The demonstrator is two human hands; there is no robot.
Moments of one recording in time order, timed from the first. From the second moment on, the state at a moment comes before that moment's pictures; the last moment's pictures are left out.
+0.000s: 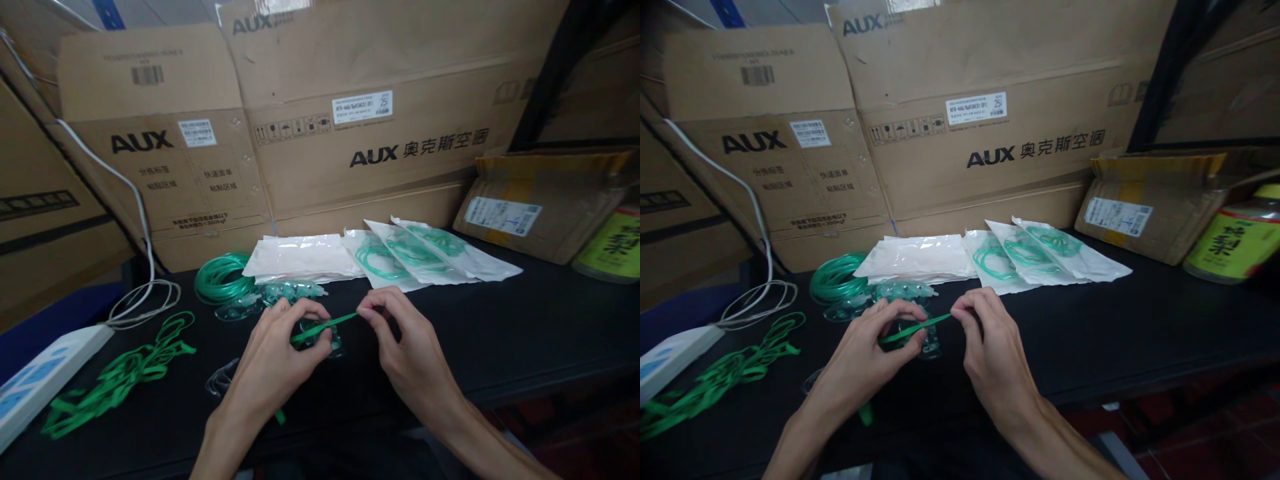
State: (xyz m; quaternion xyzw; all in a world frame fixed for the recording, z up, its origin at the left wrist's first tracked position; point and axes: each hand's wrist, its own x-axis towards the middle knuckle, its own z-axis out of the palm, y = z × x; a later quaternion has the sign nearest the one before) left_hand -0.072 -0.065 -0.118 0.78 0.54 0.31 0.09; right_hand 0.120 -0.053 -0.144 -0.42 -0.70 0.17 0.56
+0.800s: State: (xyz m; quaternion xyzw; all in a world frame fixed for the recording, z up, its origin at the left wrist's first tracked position) left_hand -0.080 -0.062 -0.113 0.75 0.49 0.37 0.26; right_hand 0.127 -0.064 -0.133 -0.25 -0.80 0.24 0.49
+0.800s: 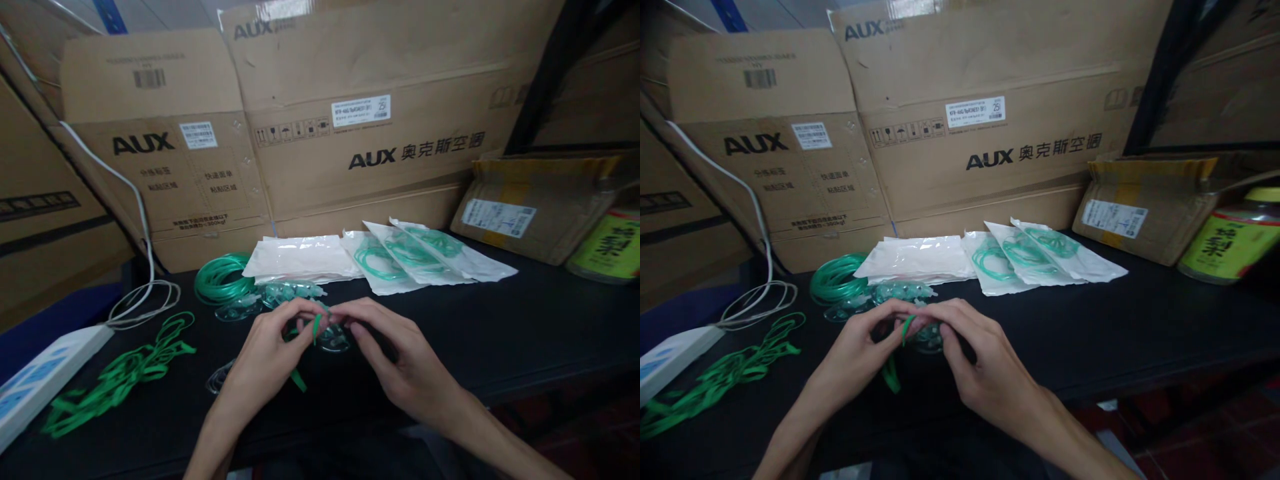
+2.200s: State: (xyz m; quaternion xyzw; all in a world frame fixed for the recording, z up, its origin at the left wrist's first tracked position) left_hand -0.078 -0.053 -0.125 0.72 0.66 0.20 0.10; right_hand 0.164 -0.042 -0.114 -0.26 -0.86 0.37 0.24
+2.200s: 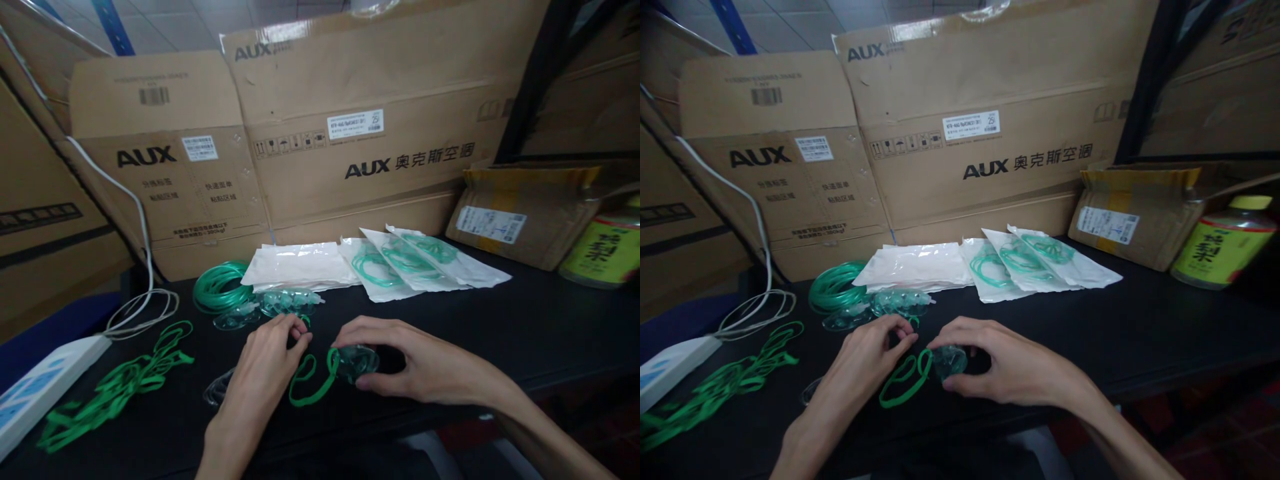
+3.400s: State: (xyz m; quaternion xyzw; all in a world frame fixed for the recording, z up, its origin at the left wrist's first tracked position) left_hand -0.092 -0.059 -0.110 0.76 0.55 0.31 0.15; right_hand 0.158 -0.037 -0.131 -0.32 -0.84 0.34 0.29
